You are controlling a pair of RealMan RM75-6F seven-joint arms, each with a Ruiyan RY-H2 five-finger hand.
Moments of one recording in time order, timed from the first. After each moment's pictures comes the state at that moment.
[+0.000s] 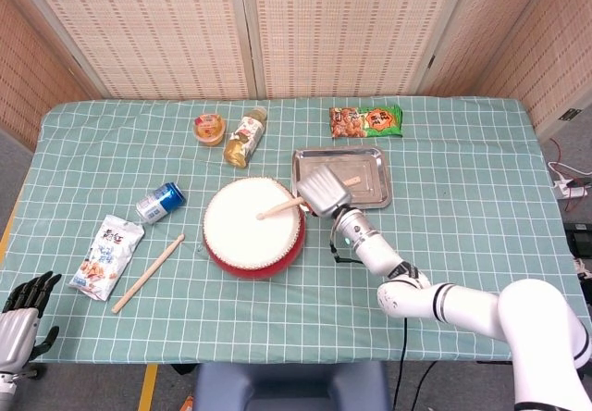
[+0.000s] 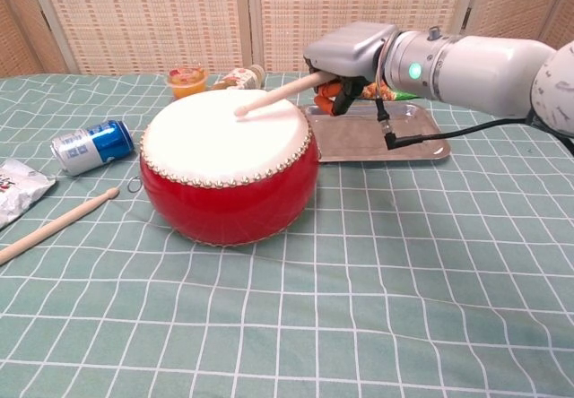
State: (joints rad) left arm -0.03 -1.18 0.03 -1.45 1.47 1.39 -0.08; right arm 1.09 -1.60 0.23 -1.25 -0.94 0.78 -0.59
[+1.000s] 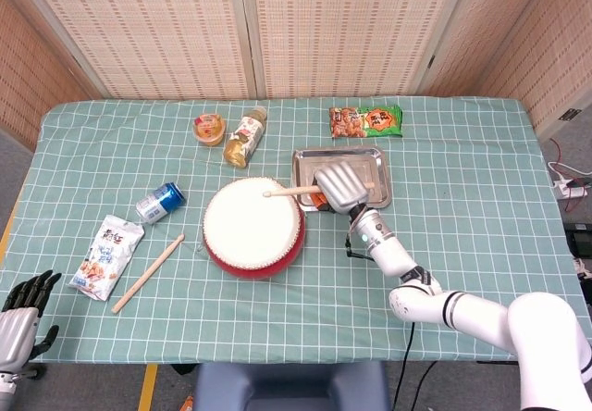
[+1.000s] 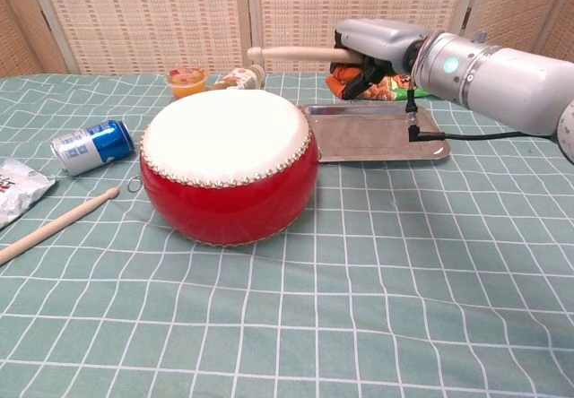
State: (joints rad) left arm -0.04 -1.17 0.03 -1.47 1.47 1.39 -0.06; right arm 0.98 -1.64 0.26 -1.17 -1.12 0.86 -0.12
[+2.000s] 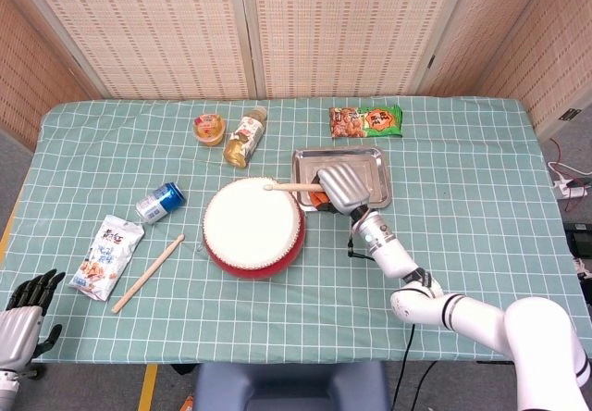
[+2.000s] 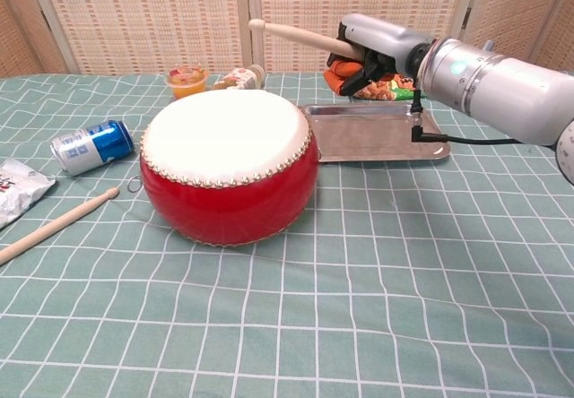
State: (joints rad) left arm -0.04 -1.17 0.03 -1.48 1.47 1.38 -0.05; right arm 0.96 -1.68 0.26 -1.09 -1.23 0.88 0.11
